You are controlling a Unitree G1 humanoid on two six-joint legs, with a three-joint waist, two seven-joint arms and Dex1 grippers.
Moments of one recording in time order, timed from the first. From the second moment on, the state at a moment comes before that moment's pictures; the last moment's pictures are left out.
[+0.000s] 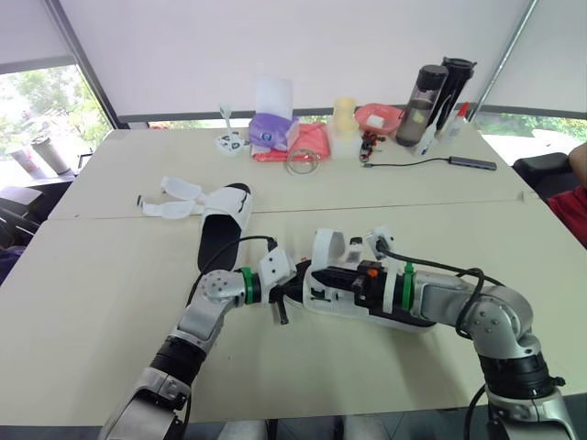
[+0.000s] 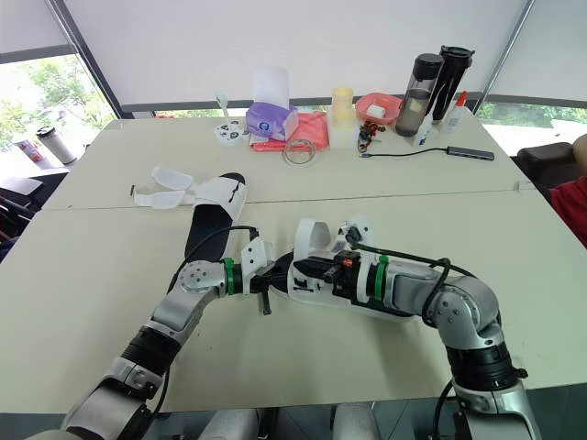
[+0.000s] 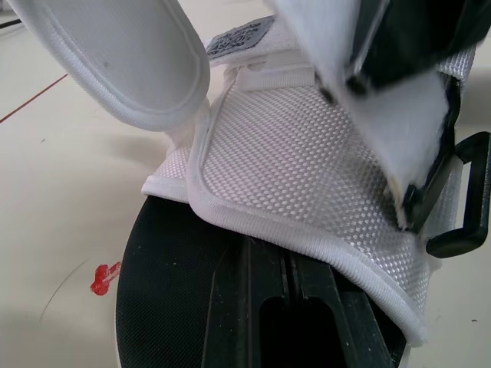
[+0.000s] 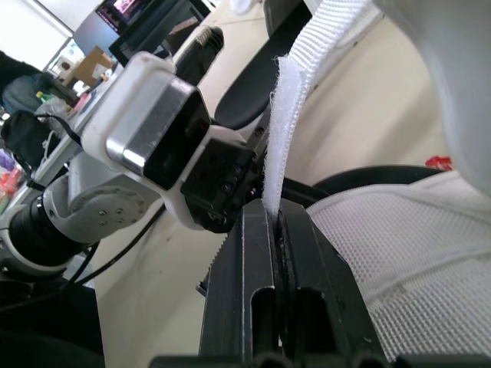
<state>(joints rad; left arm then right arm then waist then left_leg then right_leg) -0.44 0.27 -0.30 0.29 -0.12 -0.03 -0.98 -0.37 -0.50 -0.07 -0.32 1.03 1.14 0.48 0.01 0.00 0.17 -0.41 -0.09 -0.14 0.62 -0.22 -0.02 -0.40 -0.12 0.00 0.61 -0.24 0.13</state>
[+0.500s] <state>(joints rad) -0.44 0.27 -0.30 0.29 -0.12 -0.03 -0.98 -0.35 -0.50 -0.09 -0.32 1.07 1.20 0.48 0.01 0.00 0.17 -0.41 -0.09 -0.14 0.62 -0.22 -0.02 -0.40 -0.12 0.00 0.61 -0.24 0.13</state>
